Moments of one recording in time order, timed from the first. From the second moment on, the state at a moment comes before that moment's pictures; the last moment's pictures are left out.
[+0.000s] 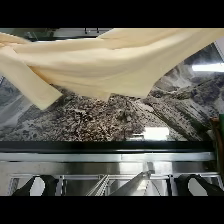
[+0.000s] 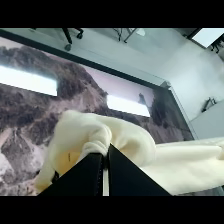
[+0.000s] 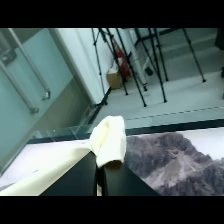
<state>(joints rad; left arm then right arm) 0.66 -0.78 1.29 0.41 -1.33 -1.26 -0.40 -0.94 1.53 -0.52 0.95 1.18</state>
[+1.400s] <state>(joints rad) 0.21 -1.35 0.85 0.74 -1.21 -1.04 -0.10 -1.36 0.65 -0.67 1.02 1.14</state>
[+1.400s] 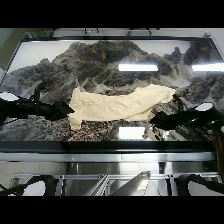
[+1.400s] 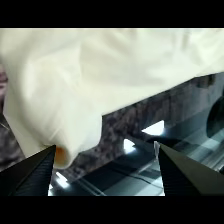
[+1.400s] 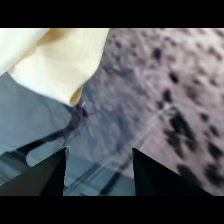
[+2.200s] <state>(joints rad) 0.17 -1.35 0.83 0.76 -0.95 -1.04 0.09 -1.57 0.82 -0.45 0.85 1.09</state>
